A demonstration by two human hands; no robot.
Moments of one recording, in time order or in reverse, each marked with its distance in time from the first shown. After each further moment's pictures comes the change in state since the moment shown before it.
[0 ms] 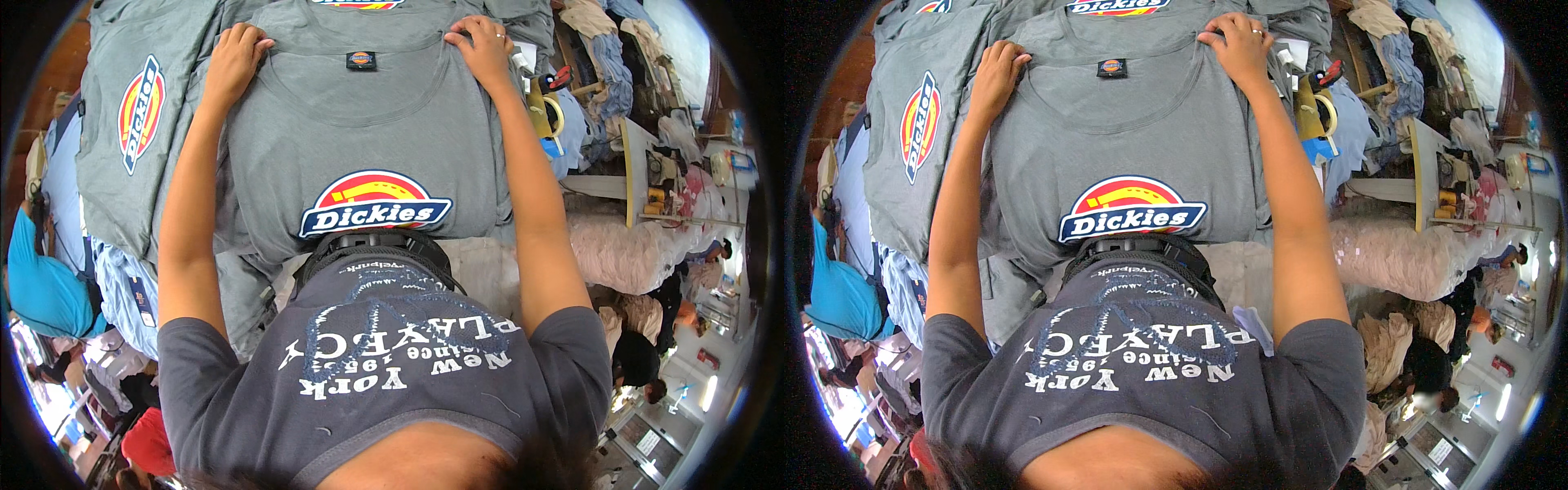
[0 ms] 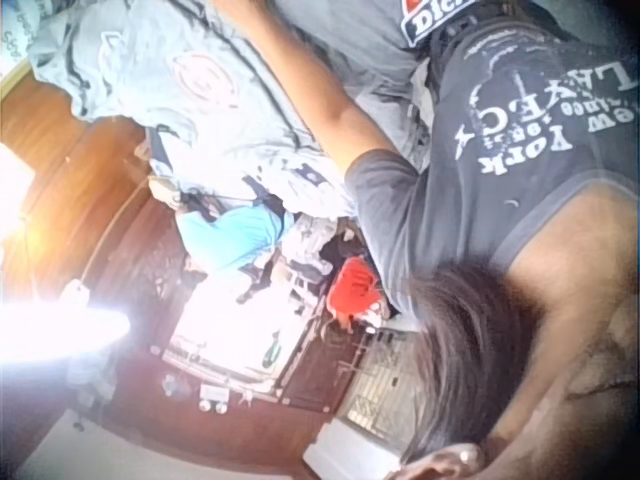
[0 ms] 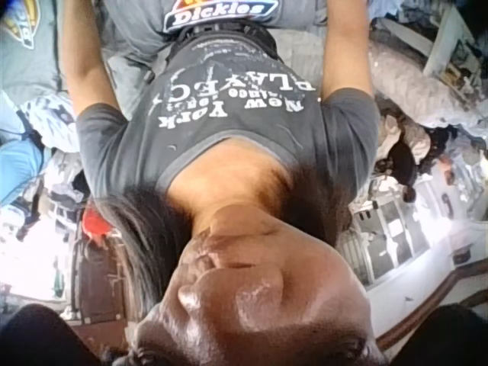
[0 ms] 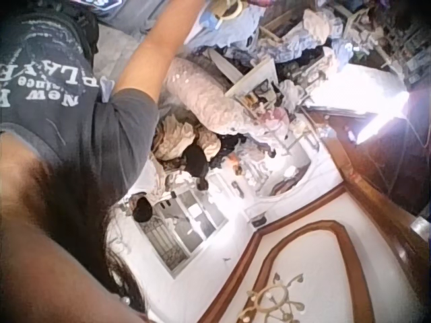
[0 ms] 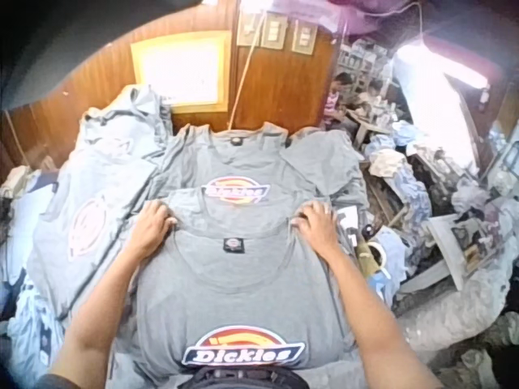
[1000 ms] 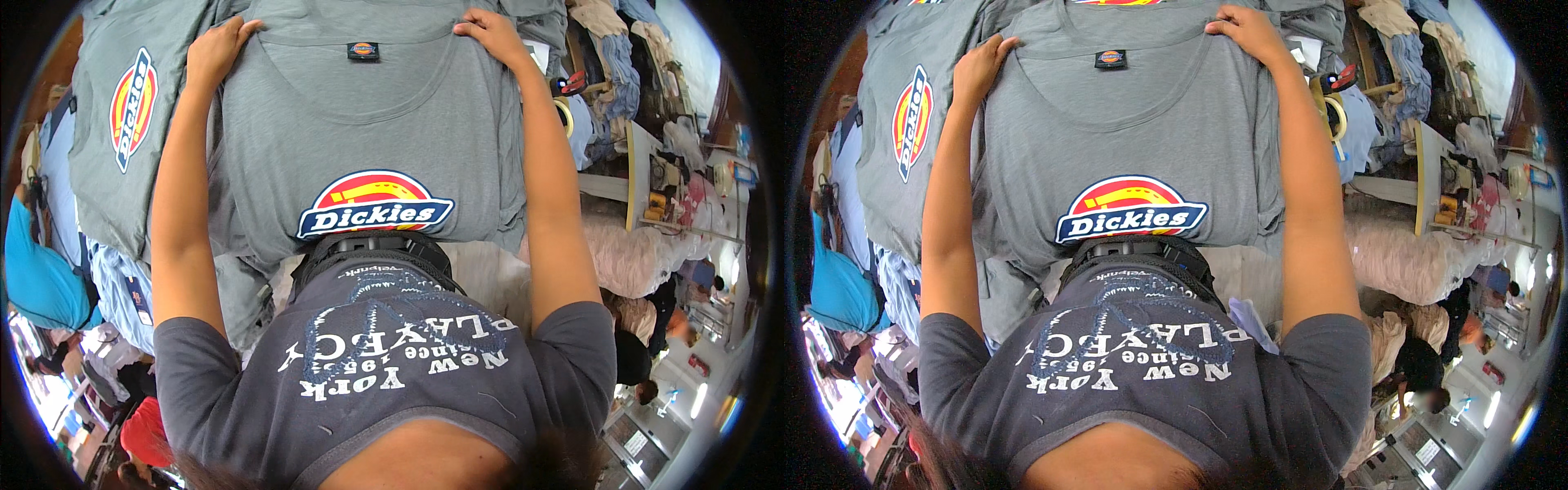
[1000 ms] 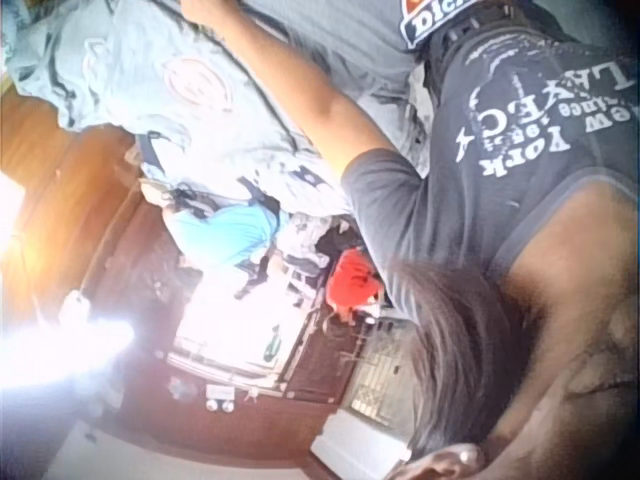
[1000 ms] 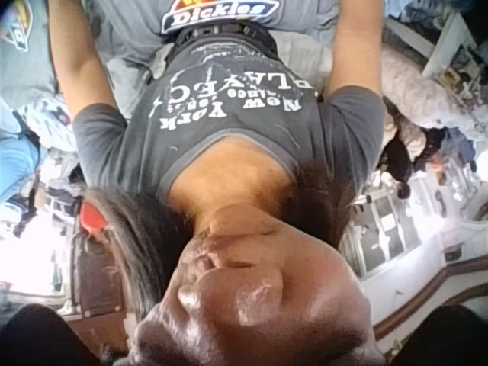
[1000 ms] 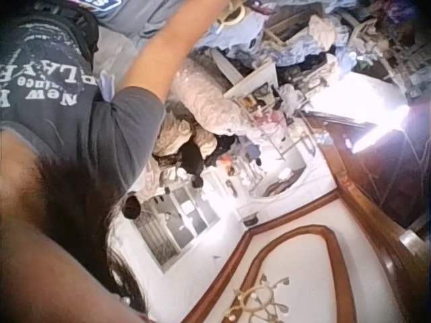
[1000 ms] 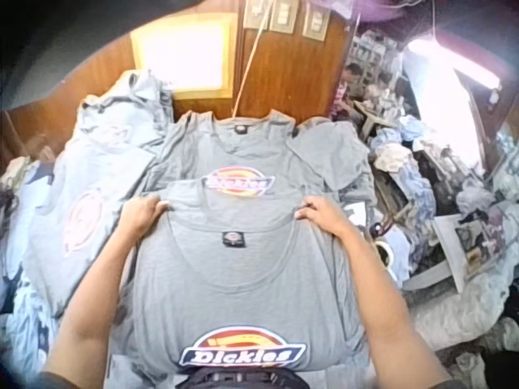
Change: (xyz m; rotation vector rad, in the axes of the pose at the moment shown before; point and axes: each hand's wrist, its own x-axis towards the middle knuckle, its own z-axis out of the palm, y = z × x) left_hand 0.006 -0.024 0.002 0.177 -0.216 -0.237; right_hand 0.037 0.028 0.001 0.457 -0.616 0.129
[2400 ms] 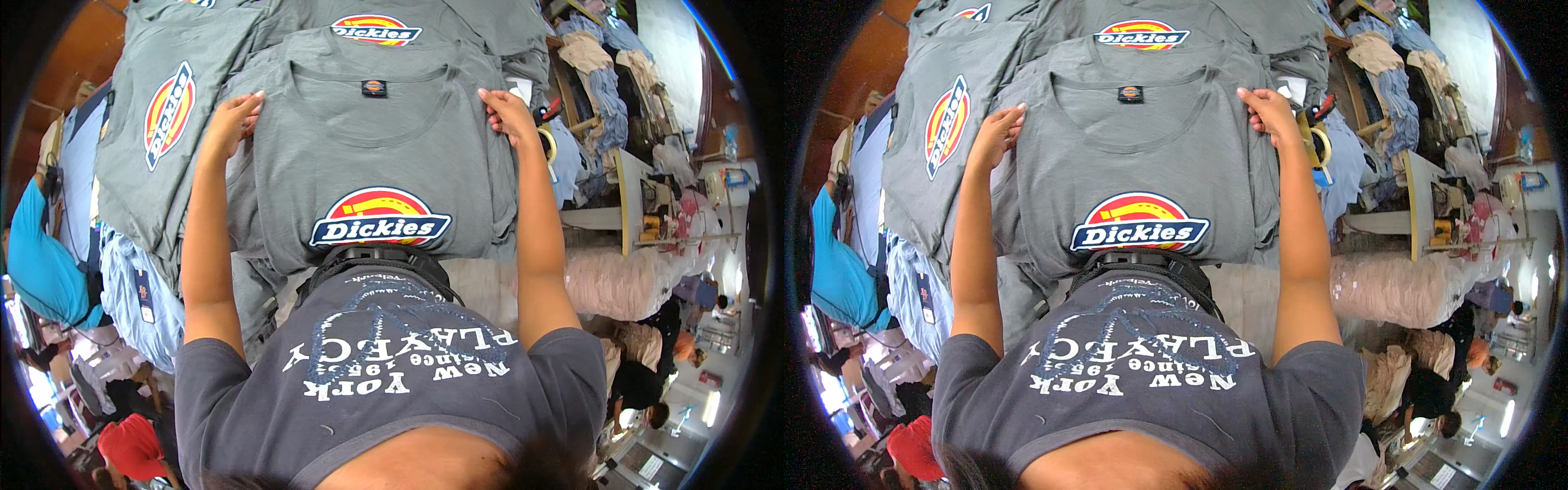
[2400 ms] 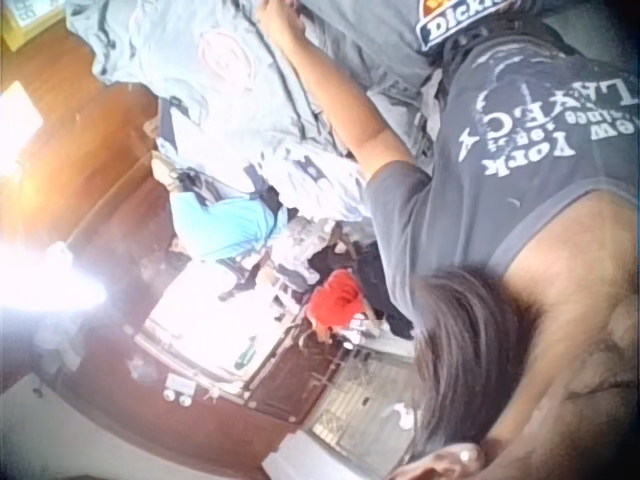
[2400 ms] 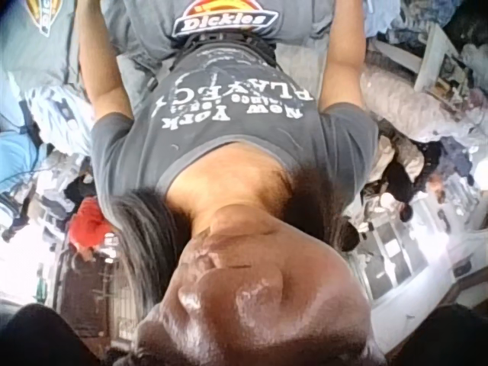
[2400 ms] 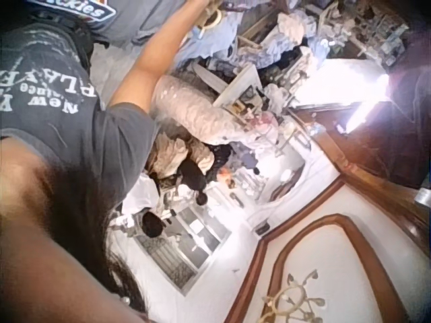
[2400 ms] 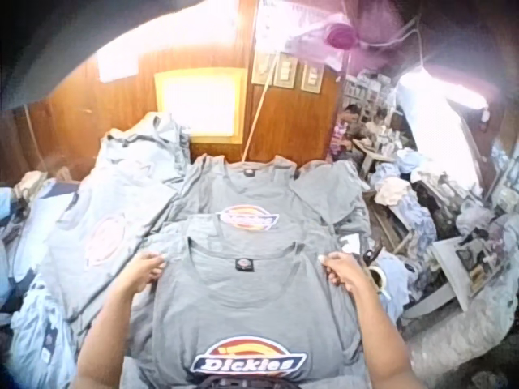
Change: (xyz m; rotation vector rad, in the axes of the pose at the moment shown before) left_hand -0.077 0.013 -0.041 -1.294 -0.252 -0.866; right_hand -0.085 -0.037 -0.009 0.712 0.236 0.731
